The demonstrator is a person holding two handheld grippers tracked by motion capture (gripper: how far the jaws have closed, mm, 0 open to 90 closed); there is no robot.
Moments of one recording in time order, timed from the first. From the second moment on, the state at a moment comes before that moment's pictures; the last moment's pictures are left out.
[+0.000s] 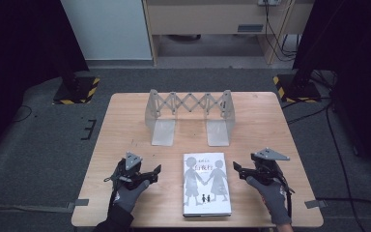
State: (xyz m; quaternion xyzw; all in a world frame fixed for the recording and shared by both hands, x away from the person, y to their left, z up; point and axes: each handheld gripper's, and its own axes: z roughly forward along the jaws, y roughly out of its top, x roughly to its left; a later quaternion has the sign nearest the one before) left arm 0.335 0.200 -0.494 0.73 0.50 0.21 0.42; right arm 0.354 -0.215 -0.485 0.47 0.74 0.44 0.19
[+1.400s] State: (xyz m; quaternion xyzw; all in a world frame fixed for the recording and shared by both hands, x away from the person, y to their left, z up) left arm 0.335 0.130 -0.511 0.78 0.45 0.19 0.40; right arm 0.347 -0.165 -0.510 0.44 0.77 0.44 0.14
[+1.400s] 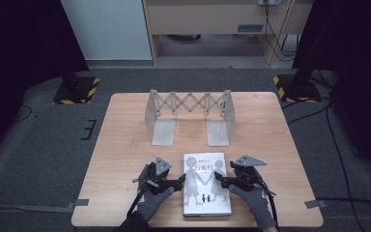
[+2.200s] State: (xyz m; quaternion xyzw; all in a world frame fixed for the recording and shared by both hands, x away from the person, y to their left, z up) left arm 0.344 0.119 -0.518 0.77 0.44 0.16 0.43; right arm 0.353 -0.156 -0.521 0.45 0.77 0.46 0.09
